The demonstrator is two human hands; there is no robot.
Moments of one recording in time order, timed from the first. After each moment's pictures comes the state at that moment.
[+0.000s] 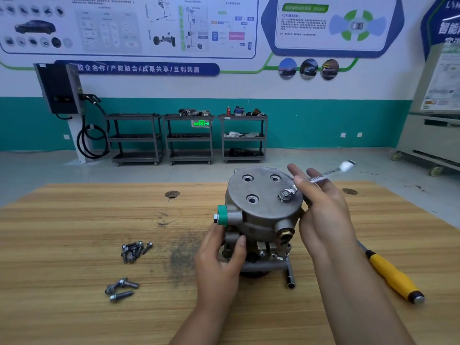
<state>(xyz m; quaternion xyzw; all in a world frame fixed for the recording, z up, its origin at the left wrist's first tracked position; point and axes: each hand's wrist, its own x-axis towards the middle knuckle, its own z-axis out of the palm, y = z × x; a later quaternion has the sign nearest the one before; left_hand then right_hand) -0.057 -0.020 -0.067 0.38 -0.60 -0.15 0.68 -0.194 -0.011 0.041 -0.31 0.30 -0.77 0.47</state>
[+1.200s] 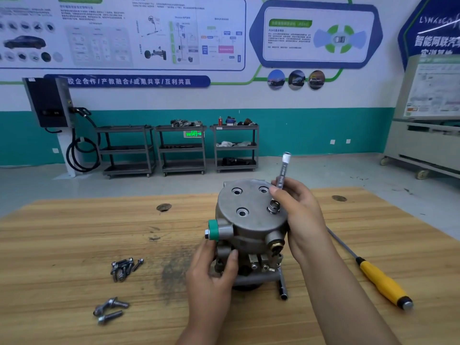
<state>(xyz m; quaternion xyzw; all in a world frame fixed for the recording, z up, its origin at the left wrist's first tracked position) -0.058 -0.021 -0.069 0.40 -0.59 -0.17 0.68 -0.196 -0.029 0.039 -0.43 0.38 -0.72 0.39</state>
